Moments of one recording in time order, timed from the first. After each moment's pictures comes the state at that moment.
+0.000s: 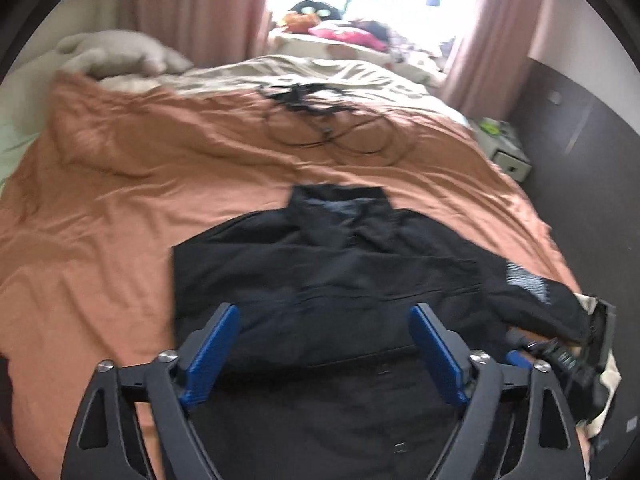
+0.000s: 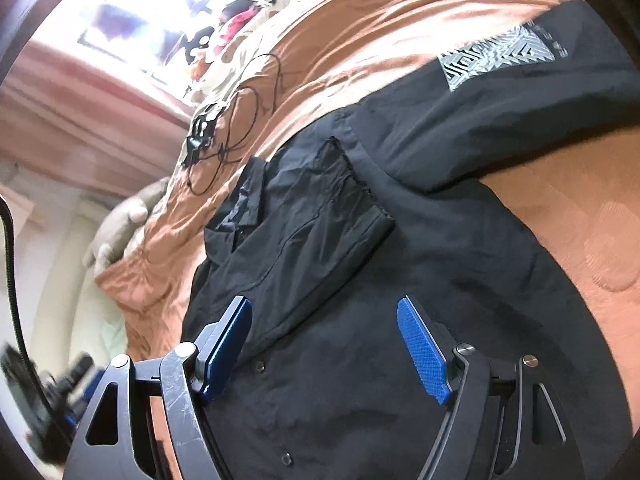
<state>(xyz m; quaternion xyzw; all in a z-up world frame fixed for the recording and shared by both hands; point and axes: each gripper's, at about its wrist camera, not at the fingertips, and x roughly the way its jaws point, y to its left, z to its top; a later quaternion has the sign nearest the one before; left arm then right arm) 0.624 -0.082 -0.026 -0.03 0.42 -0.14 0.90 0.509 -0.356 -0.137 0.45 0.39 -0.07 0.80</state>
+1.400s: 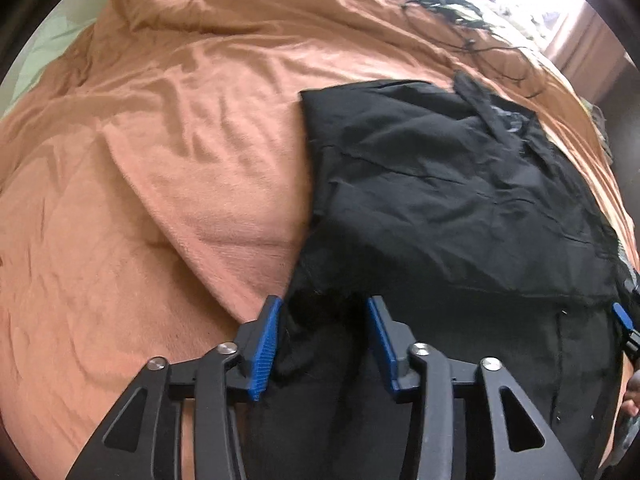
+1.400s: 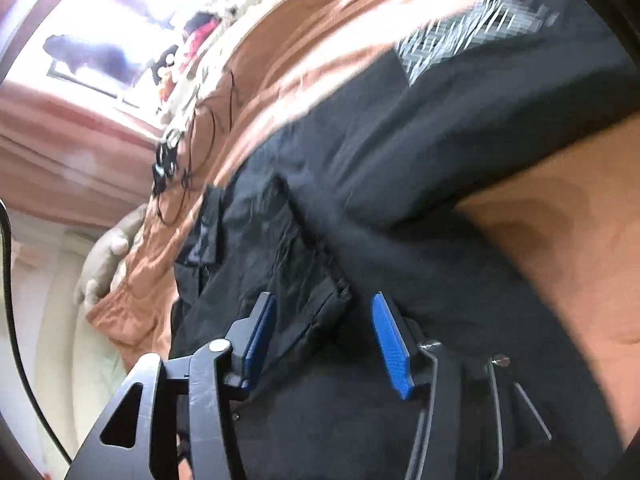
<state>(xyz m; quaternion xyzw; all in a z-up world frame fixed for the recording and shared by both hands) 0.640 0.017 -0.169 -0.05 0.54 -0.03 0.84 0.527 -0.395 -0.163 0.47 0.38 -0.11 0.79</state>
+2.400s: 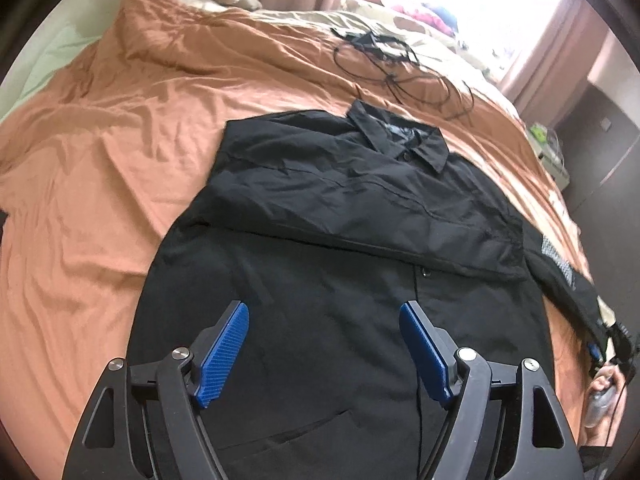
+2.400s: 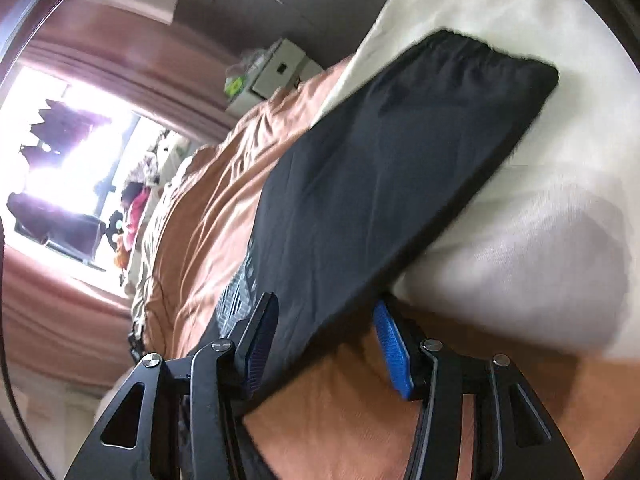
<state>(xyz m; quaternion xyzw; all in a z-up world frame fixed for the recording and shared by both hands) 0.542 -0.060 -0.108 -0.11 0.47 -0.06 0.87 0.358 -0.588 -0.158 0.54 0.21 -0.31 0.76</state>
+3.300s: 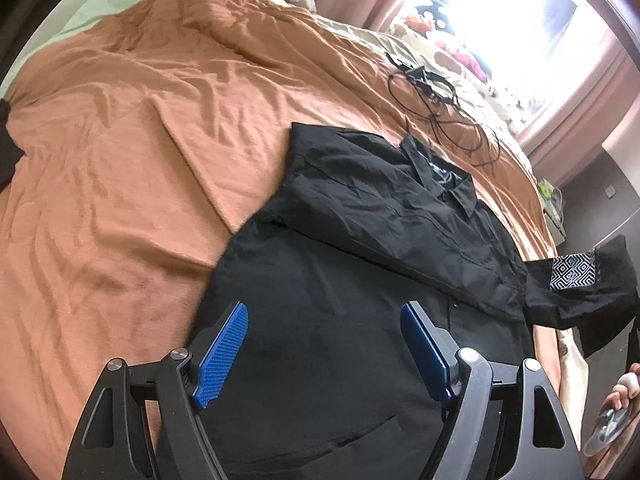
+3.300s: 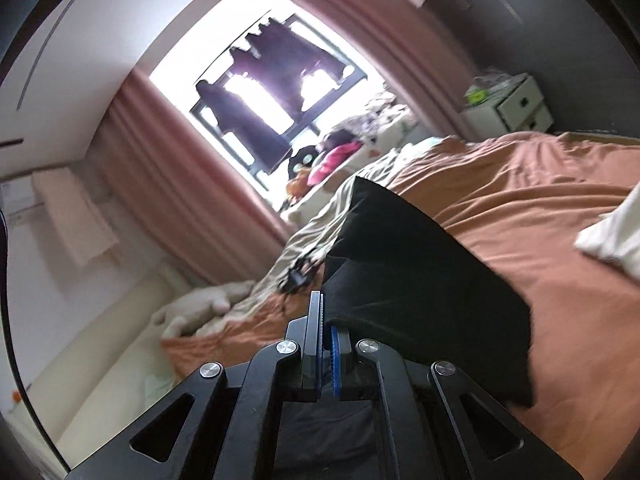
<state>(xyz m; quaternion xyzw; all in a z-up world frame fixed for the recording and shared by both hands) 0.533 0.023 -0.117 -0.21 0.46 -0.04 0.86 0.466 -0.384 0.001 0.37 0.13 -0.02 0.92</state>
